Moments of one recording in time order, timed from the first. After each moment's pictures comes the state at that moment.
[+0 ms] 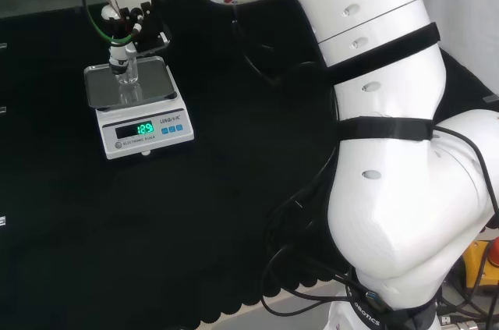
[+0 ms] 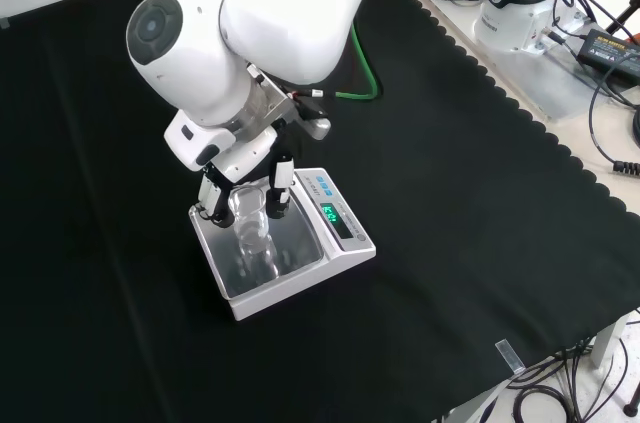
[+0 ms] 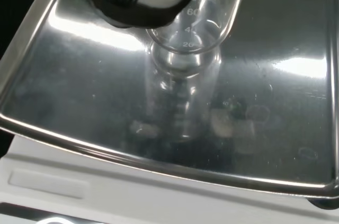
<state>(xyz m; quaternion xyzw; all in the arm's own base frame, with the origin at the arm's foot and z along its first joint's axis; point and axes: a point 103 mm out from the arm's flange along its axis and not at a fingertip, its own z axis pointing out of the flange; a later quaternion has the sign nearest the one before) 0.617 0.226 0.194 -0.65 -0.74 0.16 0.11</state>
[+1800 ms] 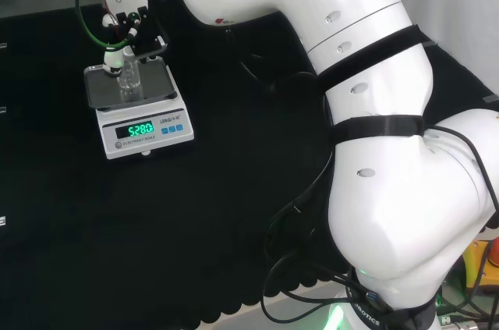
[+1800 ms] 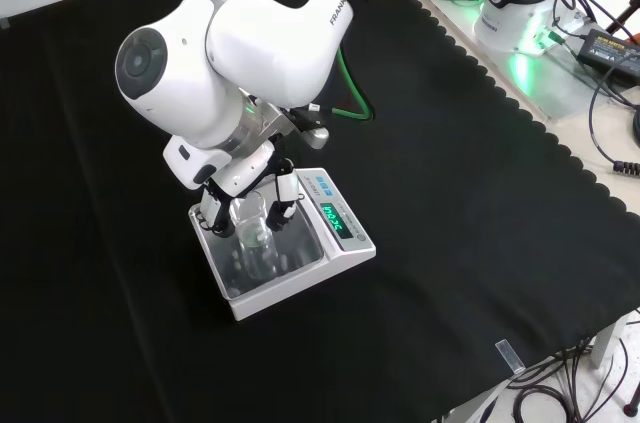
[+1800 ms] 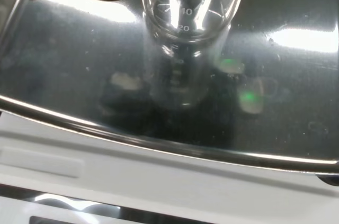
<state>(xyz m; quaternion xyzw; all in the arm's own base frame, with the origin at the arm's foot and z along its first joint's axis) 0.620 0.229 0.179 -0.65 -0.73 0.20 0.13</state>
